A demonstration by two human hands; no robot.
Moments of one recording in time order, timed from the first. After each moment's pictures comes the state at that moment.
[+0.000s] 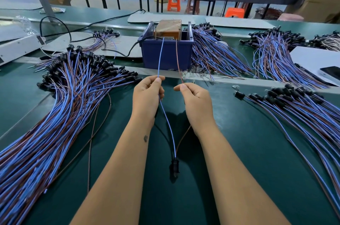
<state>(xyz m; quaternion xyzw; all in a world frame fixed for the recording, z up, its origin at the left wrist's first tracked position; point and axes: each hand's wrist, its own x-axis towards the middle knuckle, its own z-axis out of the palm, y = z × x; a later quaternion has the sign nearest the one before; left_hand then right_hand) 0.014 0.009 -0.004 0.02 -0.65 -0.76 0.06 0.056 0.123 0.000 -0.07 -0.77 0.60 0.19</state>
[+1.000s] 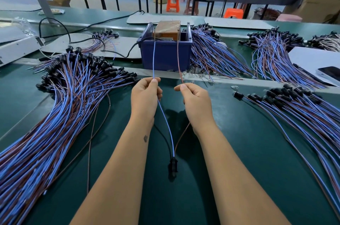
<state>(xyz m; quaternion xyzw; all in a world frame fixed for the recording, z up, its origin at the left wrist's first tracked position) 0.012 0.008 -0.005 0.05 -0.65 -0.76 0.07 0.053 0.124 0.002 -0.09 -0.77 0.60 0.18</state>
